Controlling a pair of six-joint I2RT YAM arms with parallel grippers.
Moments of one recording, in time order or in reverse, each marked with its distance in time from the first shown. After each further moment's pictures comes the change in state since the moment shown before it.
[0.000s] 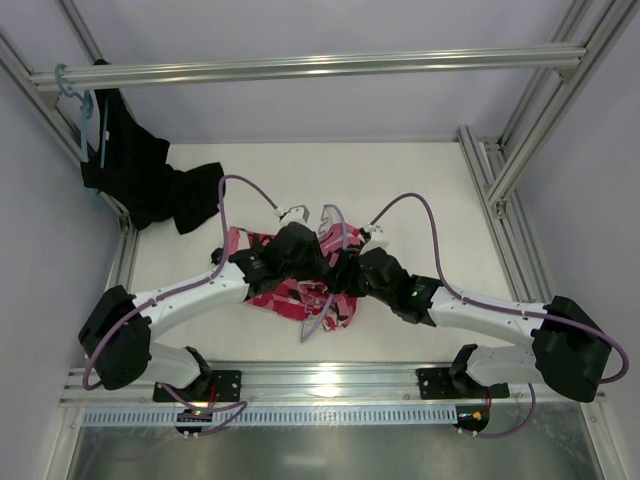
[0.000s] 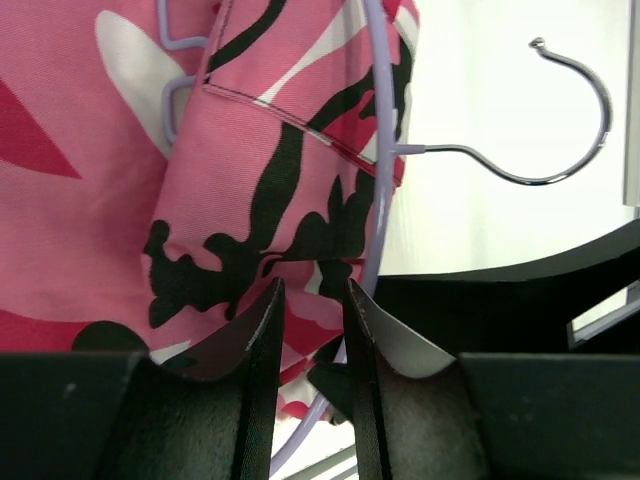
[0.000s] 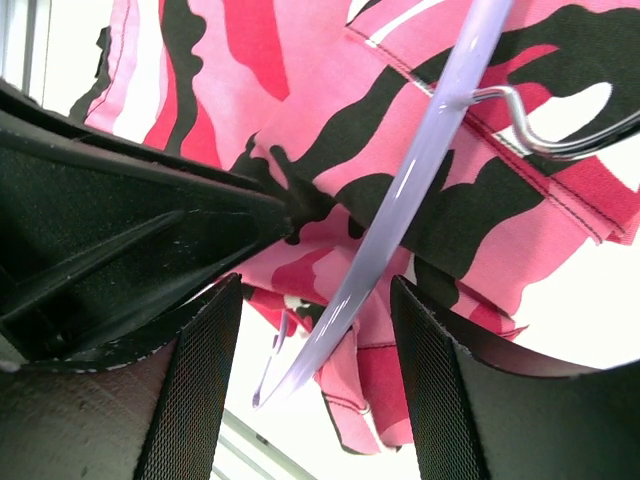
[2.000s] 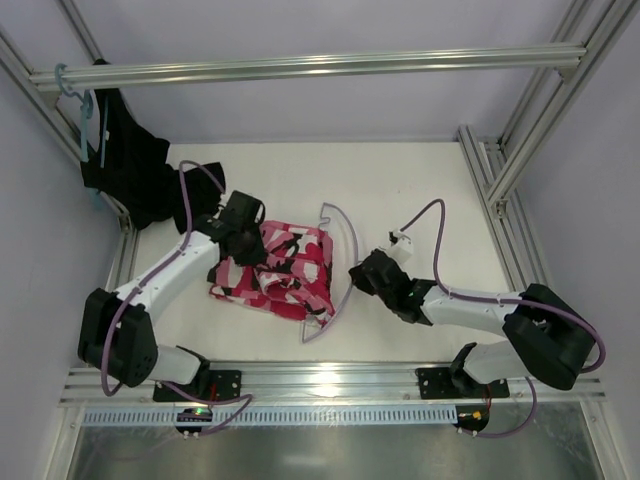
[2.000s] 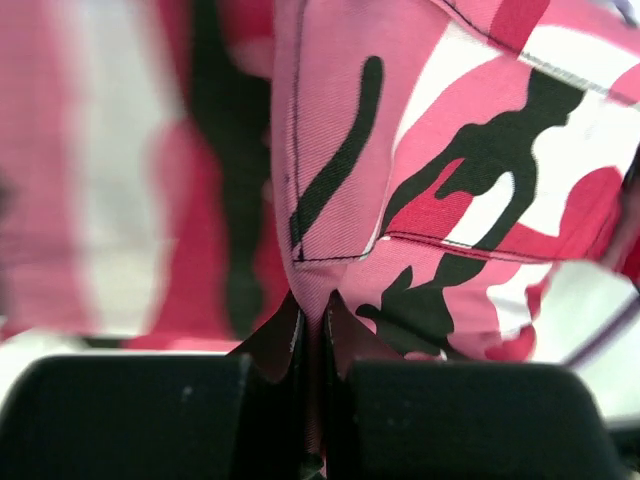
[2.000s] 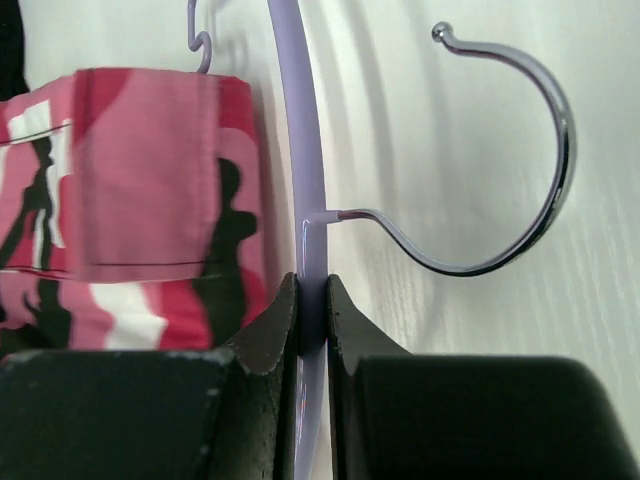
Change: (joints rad) left arm 0.409 0.031 0.128 -0.448 0.117 0.246; right arm -0.089 0.112 -0.094 0.098 0.249 0.292
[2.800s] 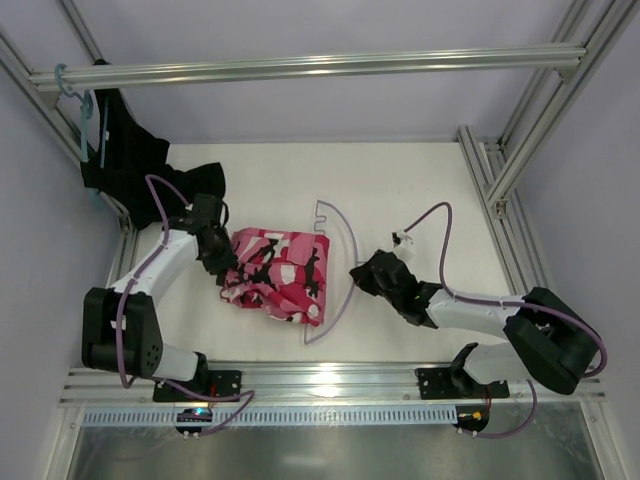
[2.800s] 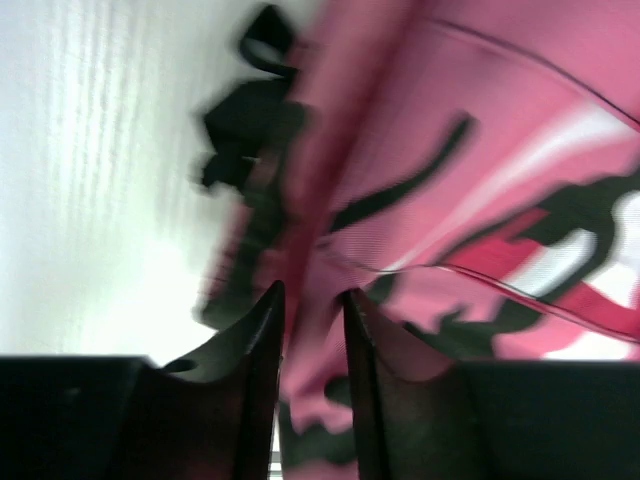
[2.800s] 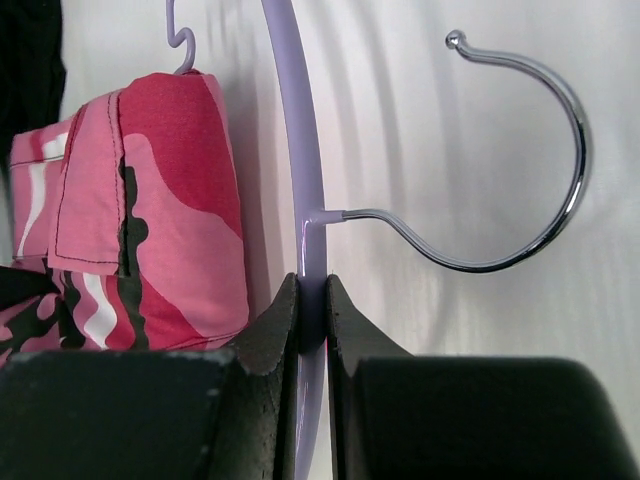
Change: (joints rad) left arm 0.299 -0.006 -0.091 -0.052 0.040 0.087; right arm -0.037 0.004 -0.060 0.127 -0.110 -0.021
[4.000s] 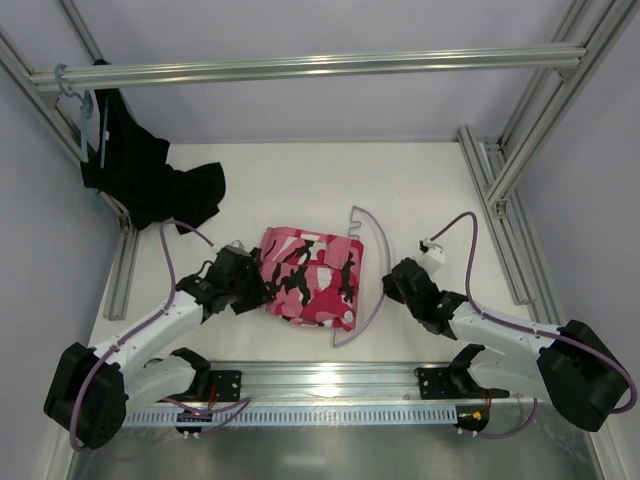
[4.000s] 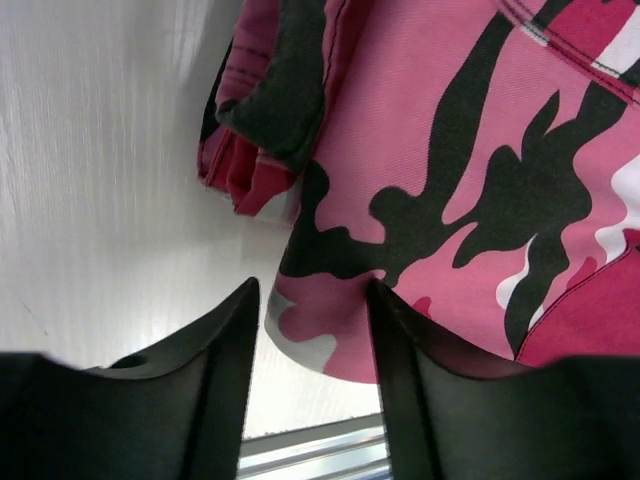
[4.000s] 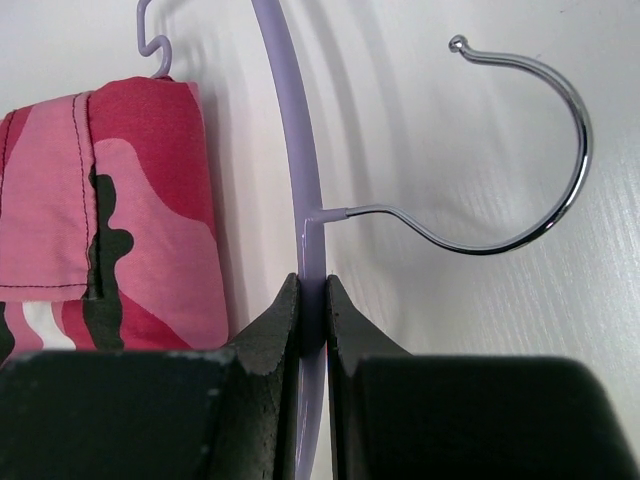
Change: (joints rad) left arm -0.354 -0.370 -0.413 0.236 0.027 -0.314; right arm -0.091 -0.259 -0.115 -0.257 0.132 -0.089
